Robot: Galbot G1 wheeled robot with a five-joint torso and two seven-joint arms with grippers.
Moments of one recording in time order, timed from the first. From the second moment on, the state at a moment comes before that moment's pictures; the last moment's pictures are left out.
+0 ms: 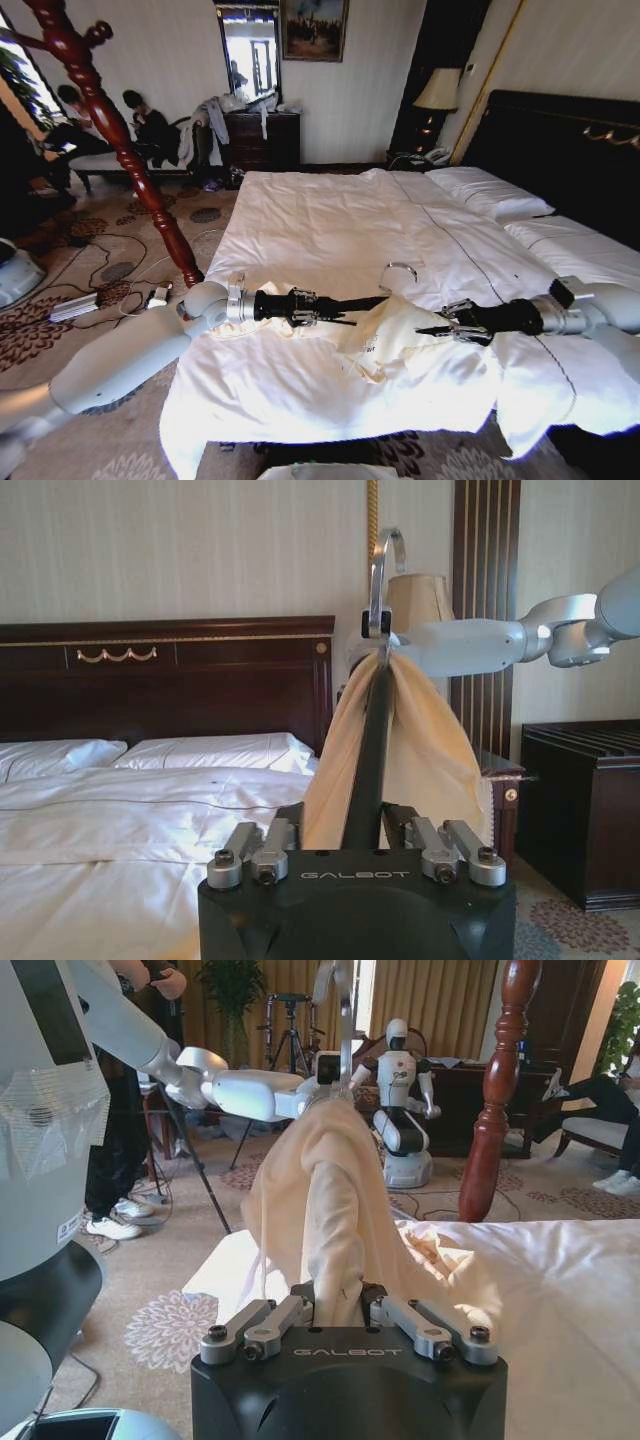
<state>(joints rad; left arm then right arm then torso) 0.39 -0.66 0.40 -1.87 -0.97 0.05 0.80 -1.57 0.25 0.96 1.80 1.01 0.06 -1.34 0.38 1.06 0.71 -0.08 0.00</state>
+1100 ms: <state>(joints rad) 0.72 -0.73 -0.05 -1.86 -1.15 0.36 -0.51 -1.55 0.33 0.97 1.89 1.04 0.07 -1.30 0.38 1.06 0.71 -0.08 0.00</state>
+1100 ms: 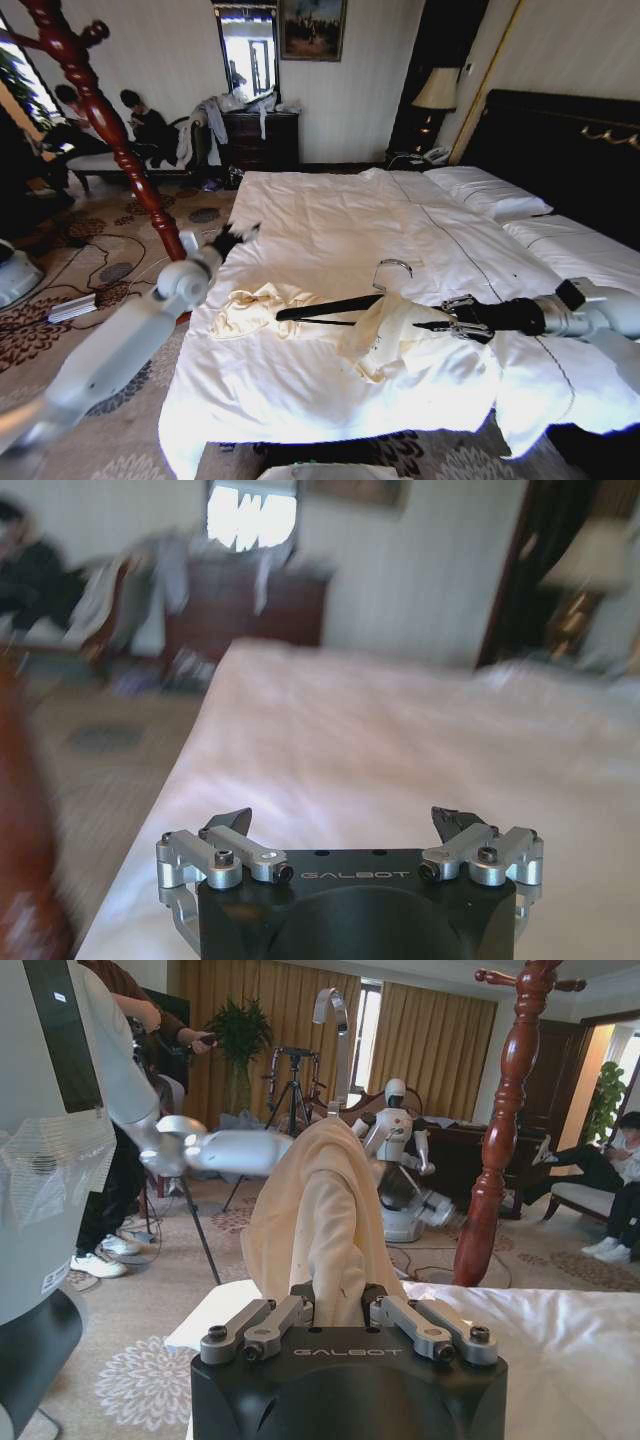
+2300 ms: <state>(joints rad) 1.03 -0.93 0.06 -1.92 -0.97 0.30 -0.49 -1.56 0.33 0.97 1.90 1.01 0.10 -1.29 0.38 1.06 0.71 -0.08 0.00</state>
